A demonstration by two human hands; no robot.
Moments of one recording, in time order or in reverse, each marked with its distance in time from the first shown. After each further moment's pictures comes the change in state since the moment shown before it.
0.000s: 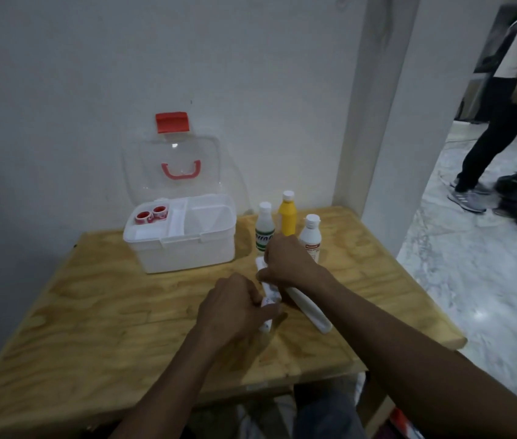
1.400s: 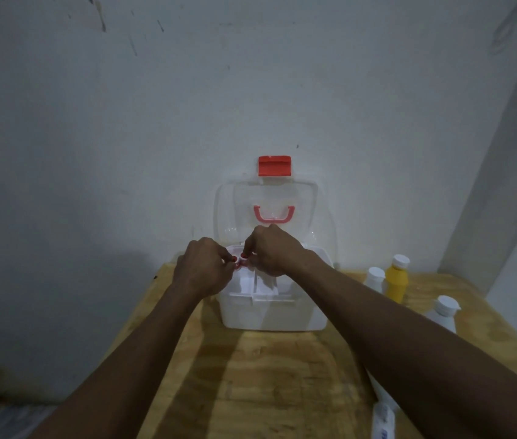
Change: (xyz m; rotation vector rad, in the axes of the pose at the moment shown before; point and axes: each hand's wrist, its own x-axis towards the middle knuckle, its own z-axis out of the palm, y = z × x) left_hand 0.115 -0.158 -0.150 0.190 0.401 -0.137; right_hand 0.168 -0.155 0.012 0.032 -0.010 -0.407
